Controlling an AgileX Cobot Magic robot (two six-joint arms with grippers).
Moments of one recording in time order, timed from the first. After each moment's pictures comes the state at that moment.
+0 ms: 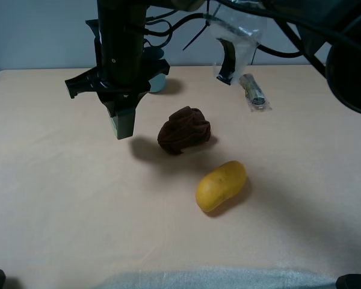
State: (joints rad) left arm -0.02 -0.01 -0.48 0.09 1.06 0.00; right arm 0.93 2.27 -2.02 0.06 1.13 0.38
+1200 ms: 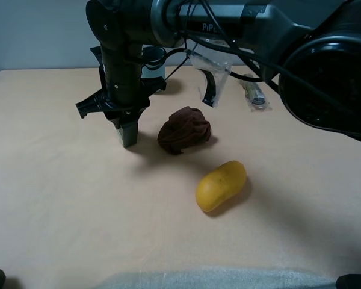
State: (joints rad) left arm -0.02 -0.01 -0.48 0.09 1.06 0.00; right arm 0.93 2.38 -2.02 0.00 1.03 0.38
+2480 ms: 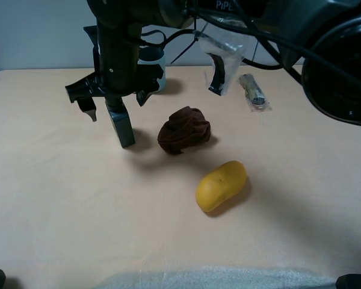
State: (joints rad) left arm -0.02 -0.01 -0.48 0.09 1.06 0.00; right arm 0.93 2.32 -2.02 0.03 1.02 0.37
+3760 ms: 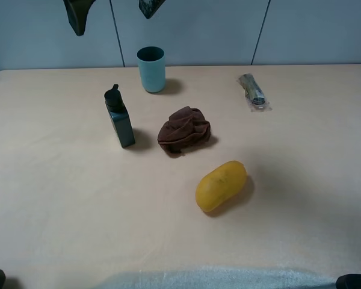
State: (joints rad) left arm -0.02 -0.01 -0.48 0.09 1.06 0.00; right arm 0.93 1.91 -2.02 0.08 1.22 0.19
